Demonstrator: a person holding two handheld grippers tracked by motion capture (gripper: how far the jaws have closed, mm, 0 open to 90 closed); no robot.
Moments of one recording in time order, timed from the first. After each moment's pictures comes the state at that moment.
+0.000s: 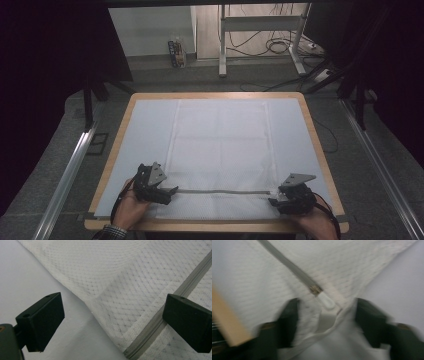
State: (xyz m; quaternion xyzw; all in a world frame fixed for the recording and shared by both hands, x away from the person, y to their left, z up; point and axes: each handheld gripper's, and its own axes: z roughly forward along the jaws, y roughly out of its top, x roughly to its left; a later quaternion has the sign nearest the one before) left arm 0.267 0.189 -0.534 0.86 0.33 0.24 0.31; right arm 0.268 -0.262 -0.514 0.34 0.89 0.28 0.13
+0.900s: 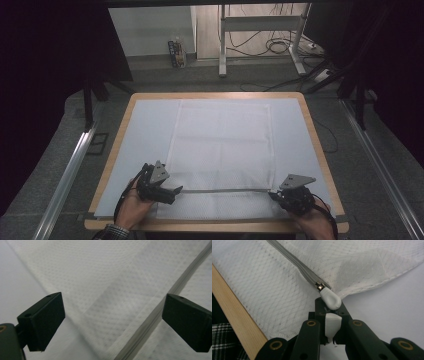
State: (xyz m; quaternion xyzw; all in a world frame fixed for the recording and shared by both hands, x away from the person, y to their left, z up) left arm 0.268 0.176 -0.523 0.85 0.33 0.20 0.35; right arm 0.260 -0.257 -0.504 0.31 0.89 0.32 0.14
